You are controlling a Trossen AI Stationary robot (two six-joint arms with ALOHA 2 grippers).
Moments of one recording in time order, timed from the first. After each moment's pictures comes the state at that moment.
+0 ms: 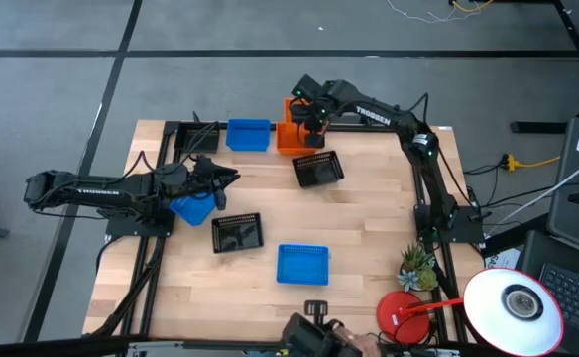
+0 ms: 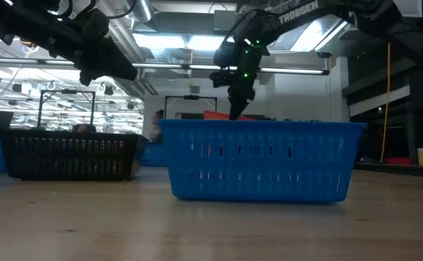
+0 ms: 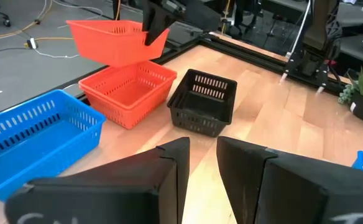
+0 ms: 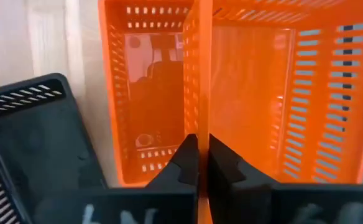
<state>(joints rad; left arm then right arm) 0.11 0.67 0.33 0.13 -0.38 -0.28 -0.58 2.19 2.06 -1.05 0.01 -0.58</state>
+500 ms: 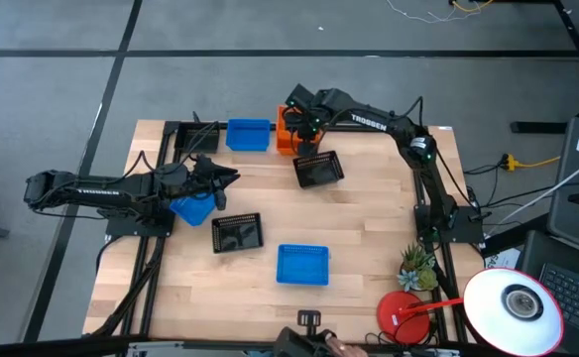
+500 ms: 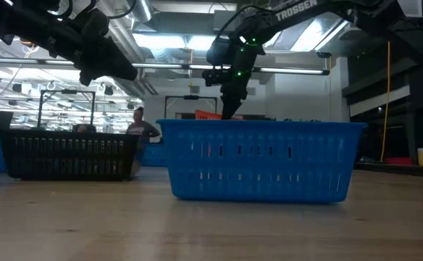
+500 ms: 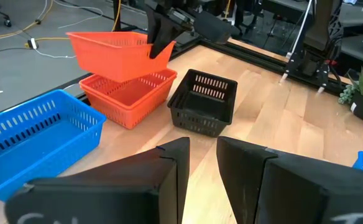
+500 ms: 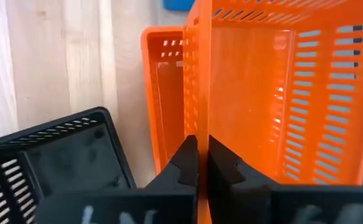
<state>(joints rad) 0.11 0.67 0.33 0.13 -0.38 -0.28 -0.52 2.19 2.04 -1.01 0.01 -0.49</state>
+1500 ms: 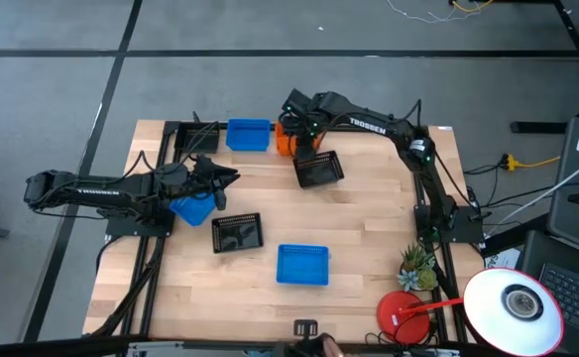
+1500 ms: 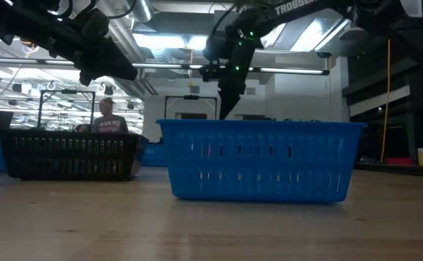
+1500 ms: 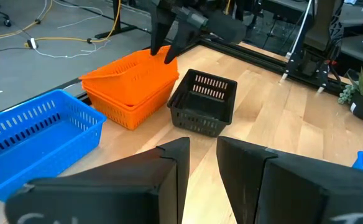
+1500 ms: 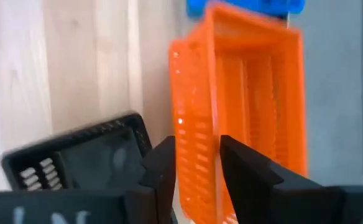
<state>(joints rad) 0.11 0.67 0.33 0.13 -0.38 -0.28 -0.47 2.19 2.07 -1.06 0.01 -0.45</state>
